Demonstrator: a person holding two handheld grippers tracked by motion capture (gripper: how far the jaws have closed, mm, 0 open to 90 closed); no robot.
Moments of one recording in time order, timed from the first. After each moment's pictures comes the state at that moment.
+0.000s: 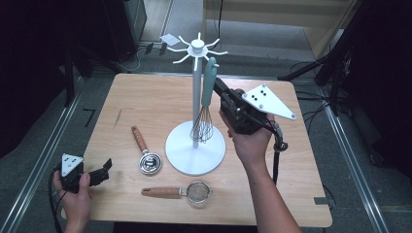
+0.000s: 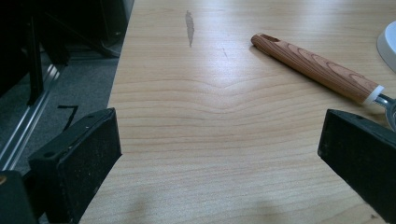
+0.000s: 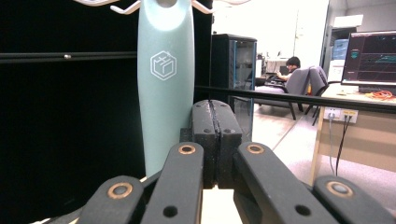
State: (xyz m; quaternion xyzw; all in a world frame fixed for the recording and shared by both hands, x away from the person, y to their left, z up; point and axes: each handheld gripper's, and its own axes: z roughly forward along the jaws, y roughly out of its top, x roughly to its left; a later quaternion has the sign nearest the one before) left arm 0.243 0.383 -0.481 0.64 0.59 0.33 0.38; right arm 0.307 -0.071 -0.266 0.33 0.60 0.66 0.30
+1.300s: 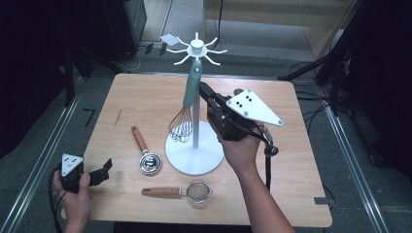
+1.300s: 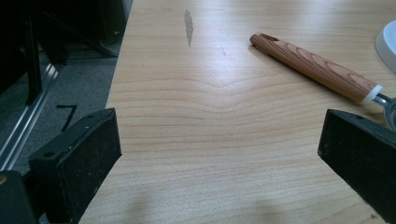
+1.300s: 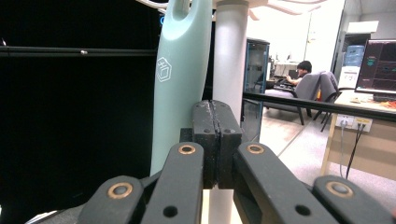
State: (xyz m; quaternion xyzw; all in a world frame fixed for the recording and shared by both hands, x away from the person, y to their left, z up) left arm 0.243 0.383 -0.481 0.64 0.58 0.33 0.38; right arm 0.290 -0.046 -0.261 0.31 0.61 0.67 0.30
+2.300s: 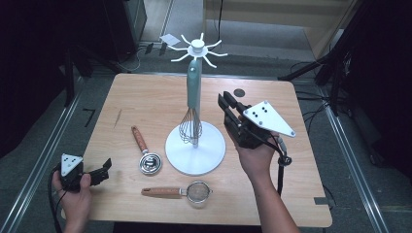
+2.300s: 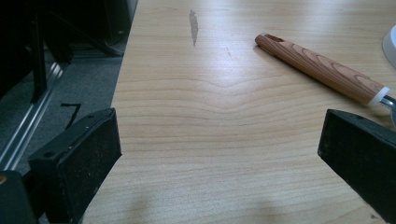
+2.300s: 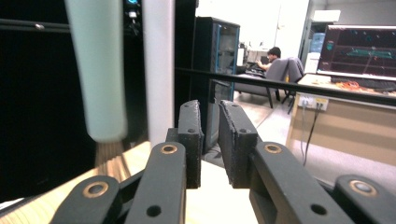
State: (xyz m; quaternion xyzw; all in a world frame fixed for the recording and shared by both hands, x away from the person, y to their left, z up) left arm 0.243 0.383 -0.481 0.63 0.59 0.33 0.37; right arm 0.290 -0.081 -0.291 0.35 0.62 0.62 0.33
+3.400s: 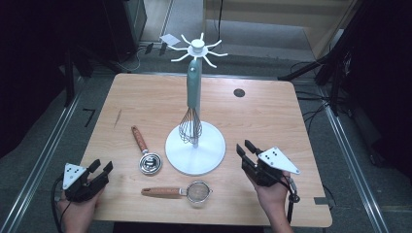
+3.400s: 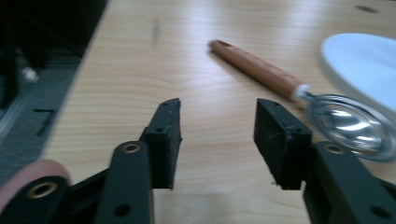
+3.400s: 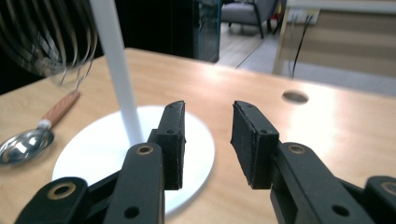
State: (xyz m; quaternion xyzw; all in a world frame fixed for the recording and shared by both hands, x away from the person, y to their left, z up) left arm 0.211 0.353 -0.476 0.63 0.58 0.31 0.42; right arm 0.259 -0.138 -0.425 0.43 0.67 0.54 0.28
